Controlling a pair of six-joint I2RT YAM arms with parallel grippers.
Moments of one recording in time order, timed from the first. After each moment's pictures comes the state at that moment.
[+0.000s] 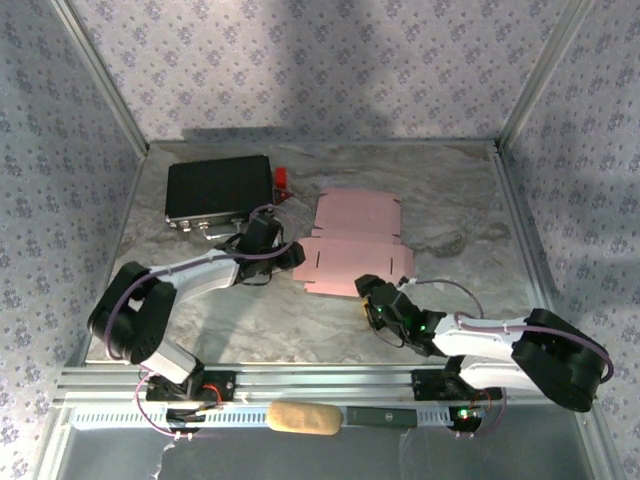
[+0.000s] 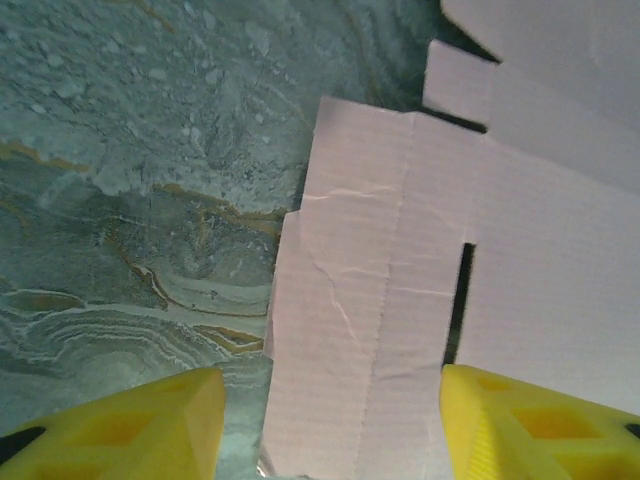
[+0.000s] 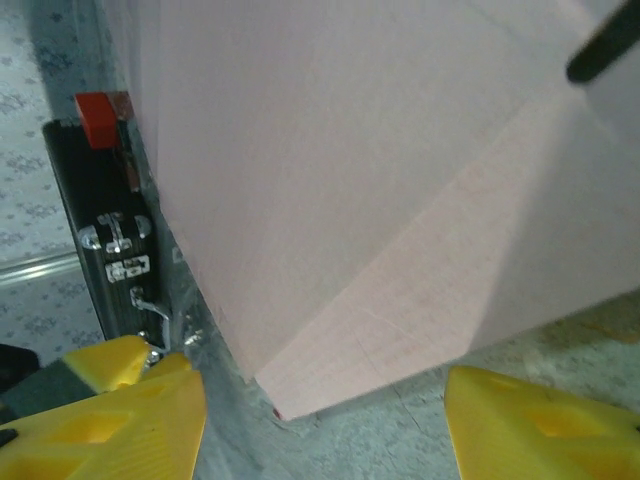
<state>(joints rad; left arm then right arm) -0.61 1.56 0.79 -0.13 0.11 -0.79 0.93 1.17 0.22 0.33 0.32 1.80</state>
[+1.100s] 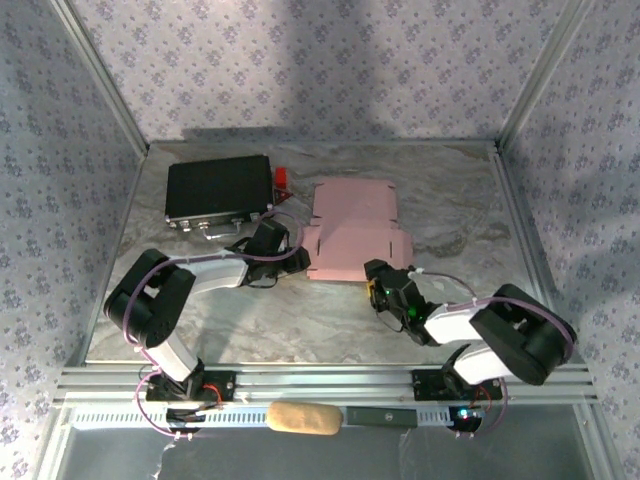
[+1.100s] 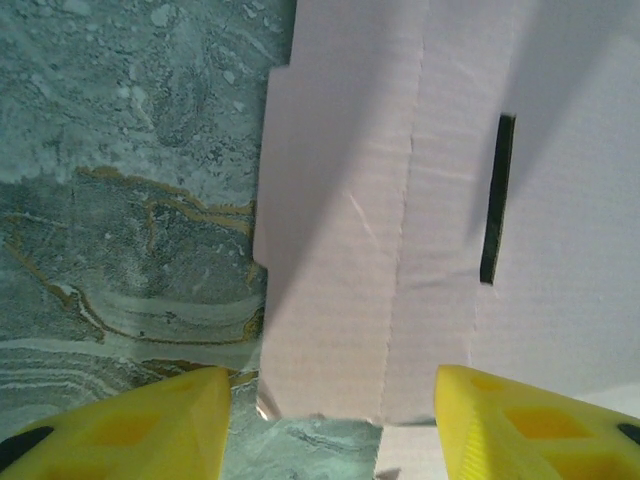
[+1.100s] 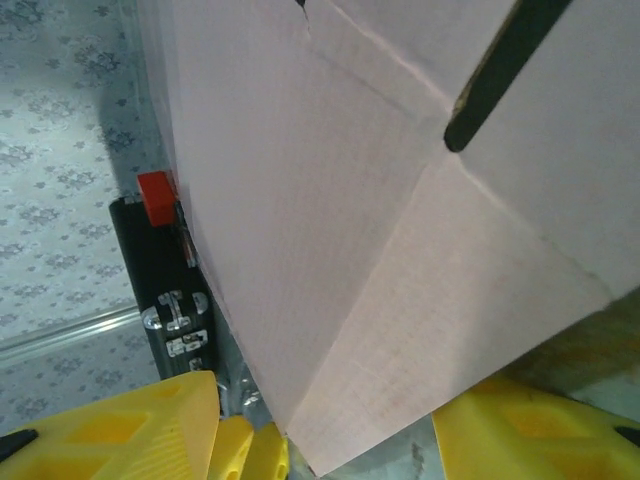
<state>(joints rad) -0.62 1.64 0.76 -0.01 0.14 -0.81 0.73 1.44 0.20 0.72 0.23 1.75</state>
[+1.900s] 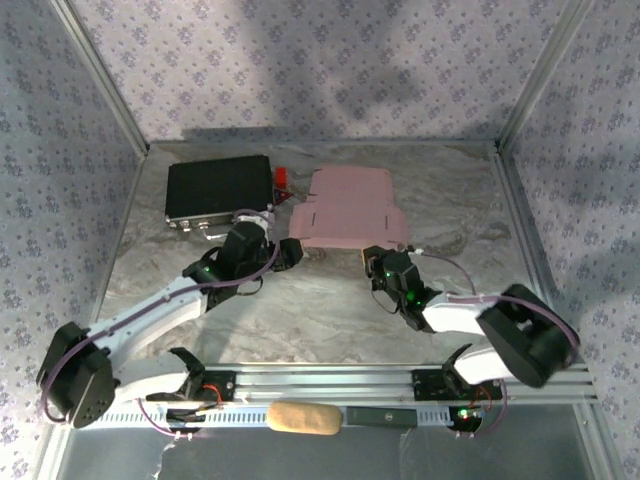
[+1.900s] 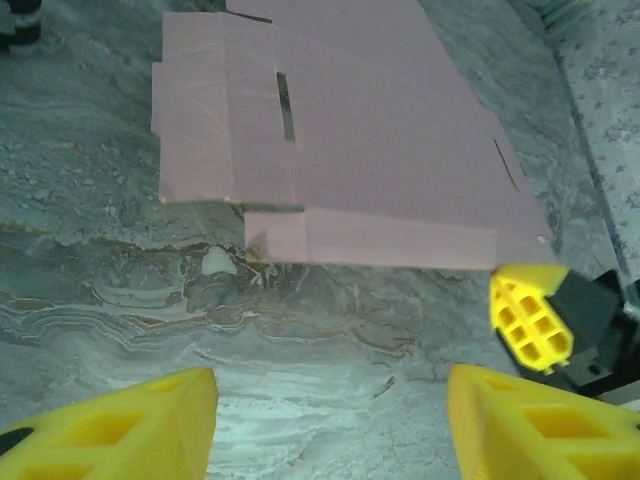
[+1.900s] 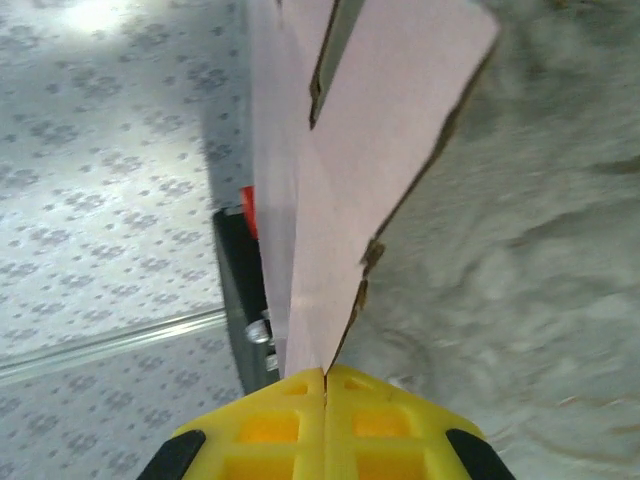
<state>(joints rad) -0.73 1.11 0.71 -0.19 -0.02 -0.76 0.68 1.33 0.33 0.65 0.23 1.70</state>
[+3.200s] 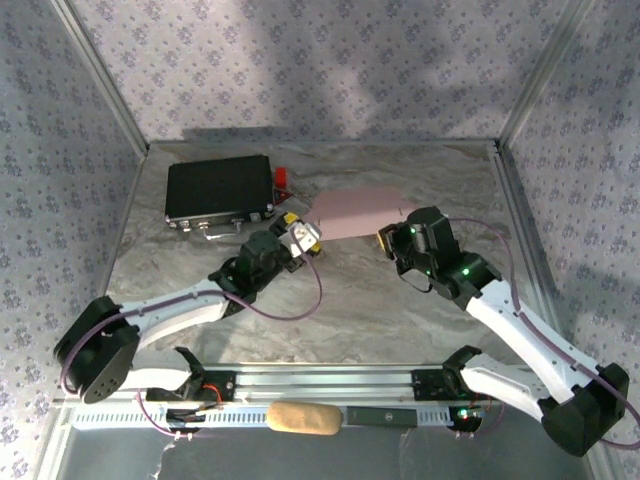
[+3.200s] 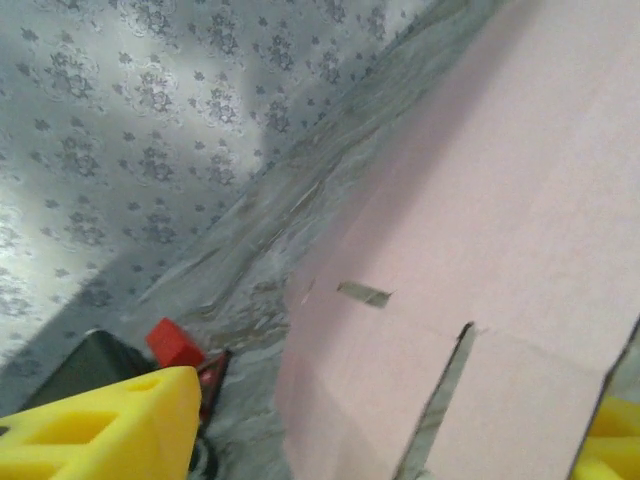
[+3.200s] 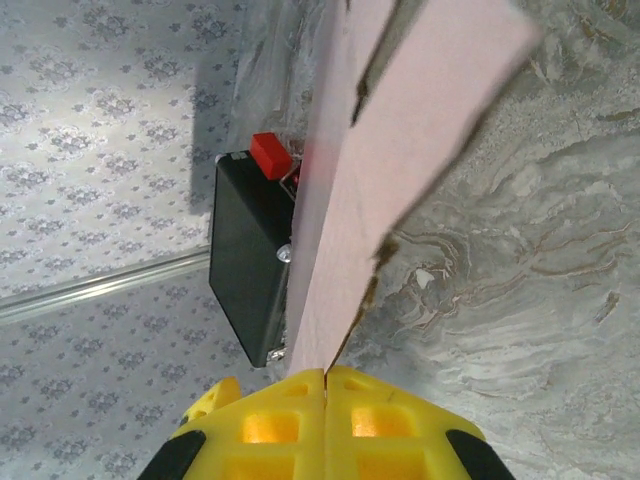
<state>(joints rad) -0.83 1.29 0.65 0.36 -0.22 0.40 0.59 0.97 0.89 -0.49 0.04 1.58</state>
